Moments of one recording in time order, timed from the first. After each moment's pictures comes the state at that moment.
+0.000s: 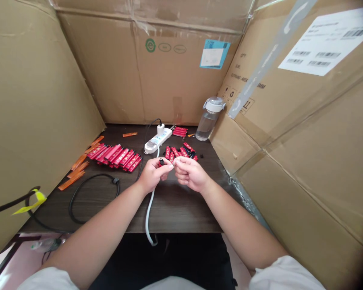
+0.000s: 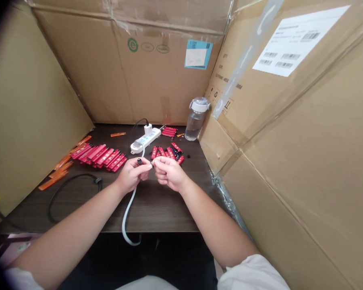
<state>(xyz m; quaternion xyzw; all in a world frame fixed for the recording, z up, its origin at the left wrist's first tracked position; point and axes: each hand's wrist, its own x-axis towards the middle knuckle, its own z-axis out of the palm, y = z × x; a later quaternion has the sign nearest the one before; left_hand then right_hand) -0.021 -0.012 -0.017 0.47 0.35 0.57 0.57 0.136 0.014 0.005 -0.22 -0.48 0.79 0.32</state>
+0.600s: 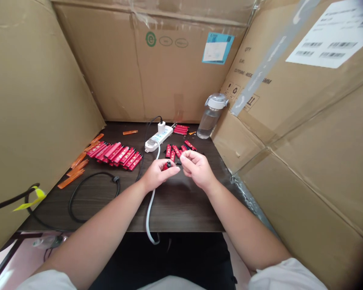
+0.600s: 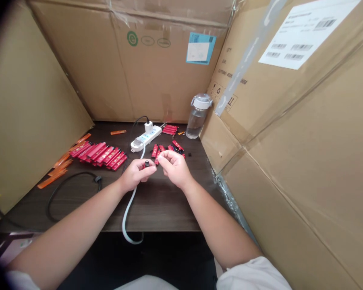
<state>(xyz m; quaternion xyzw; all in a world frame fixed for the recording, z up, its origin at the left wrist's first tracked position) -0.026 -0.011 -0.020 0.60 0.39 0.46 0.53 0.136 0.013 0.006 -0.29 -0.58 0.61 0.46</state>
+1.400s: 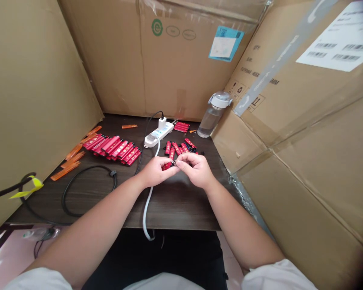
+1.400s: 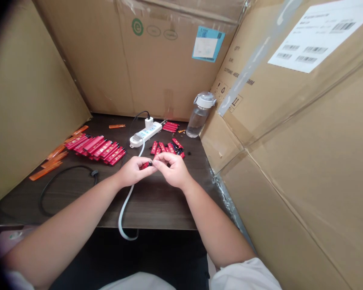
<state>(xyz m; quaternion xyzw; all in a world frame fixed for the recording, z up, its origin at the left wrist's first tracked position) -0.028 -0.015 -0.006 0.71 0.46 0.39 0.37 0.144 0.012 0.007 -0.30 -0.75 0.43 0.40</state>
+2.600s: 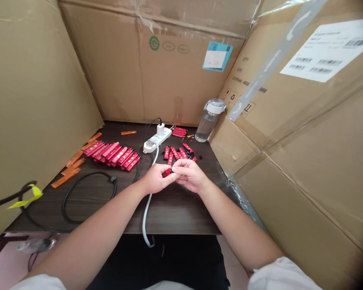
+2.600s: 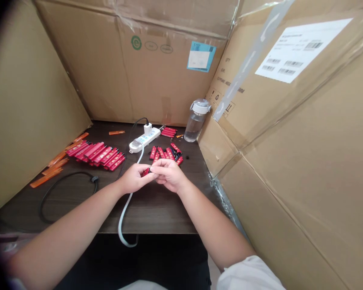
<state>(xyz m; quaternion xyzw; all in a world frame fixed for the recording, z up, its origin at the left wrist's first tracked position) -0.024 -0.017 -0.013 0.72 0.46 0.38 0.35 0.132 0.016 -0.003 -0.28 -0.46 0.77 0.35</state>
